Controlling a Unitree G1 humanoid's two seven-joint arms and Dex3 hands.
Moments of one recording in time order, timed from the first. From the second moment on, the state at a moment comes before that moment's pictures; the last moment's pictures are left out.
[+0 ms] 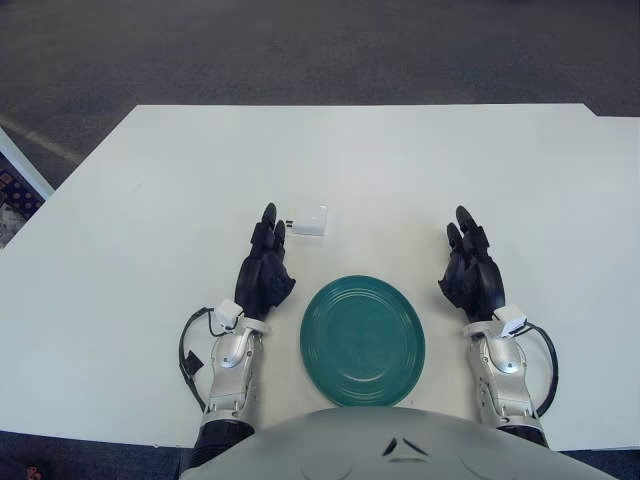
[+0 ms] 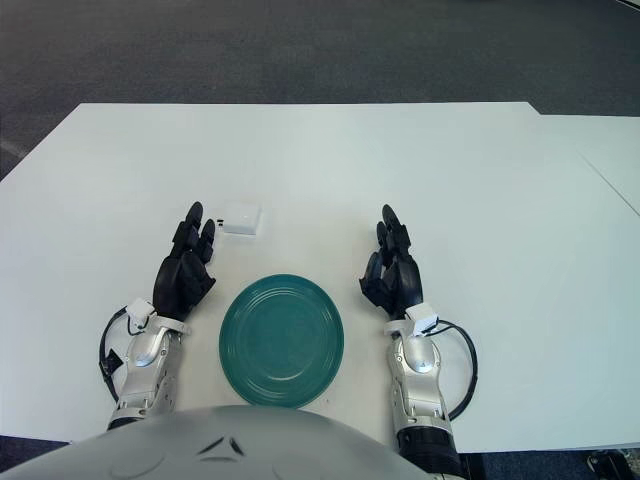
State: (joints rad) left arm 0.23 -0.12 0.00 0.20 -0.15 -0.51 -0.26; right arm 0.23 -0.03 -0.05 0.17 0.07 -0.50 0.09
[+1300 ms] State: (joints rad) left arm 0.17 -0.11 0.01 0.24 -0.07 -0.55 -0.15; right arm 0.25 -0.02 -0.05 0.16 0.06 -0.50 0.07
